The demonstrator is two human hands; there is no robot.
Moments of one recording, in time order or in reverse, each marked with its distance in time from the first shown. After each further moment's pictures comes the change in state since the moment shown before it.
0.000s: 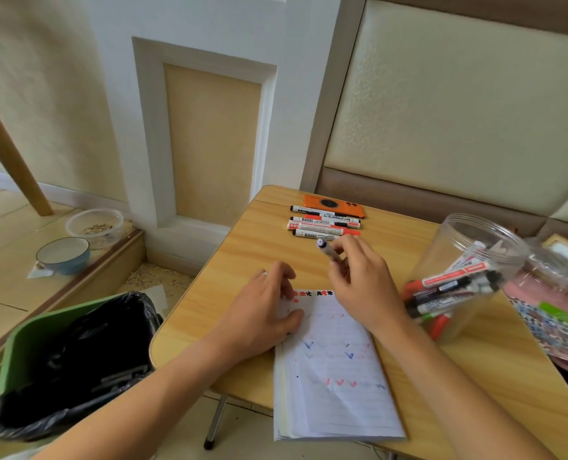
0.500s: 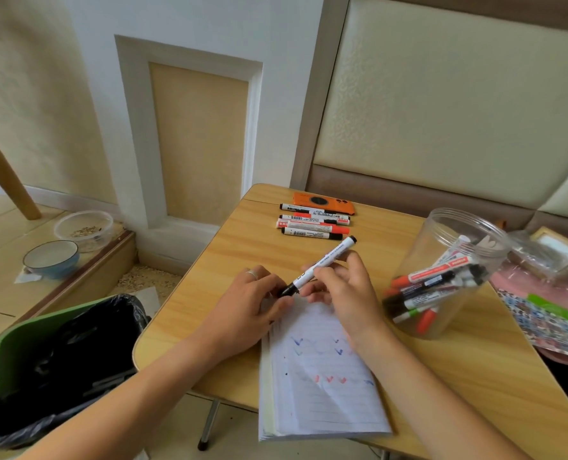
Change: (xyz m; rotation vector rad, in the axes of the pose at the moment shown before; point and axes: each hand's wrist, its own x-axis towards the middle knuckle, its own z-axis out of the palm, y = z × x) left_hand 0.004 -0.003 0.000 0.036 -0.031 -0.010; right_hand -0.019 -0.030 0.000 1.051 0.022 0.717
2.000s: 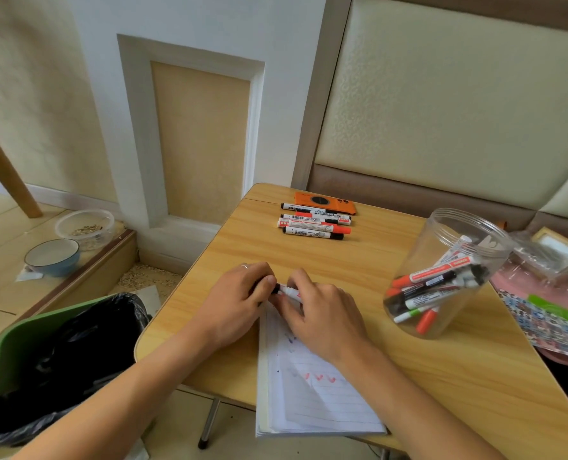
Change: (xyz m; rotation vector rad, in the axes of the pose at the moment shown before) left_hand 0.002 -0.004 -0.015 -0.131 0.103 0.015; right_hand -0.011 0.028 0.009 -1.249 -0.160 -0.674
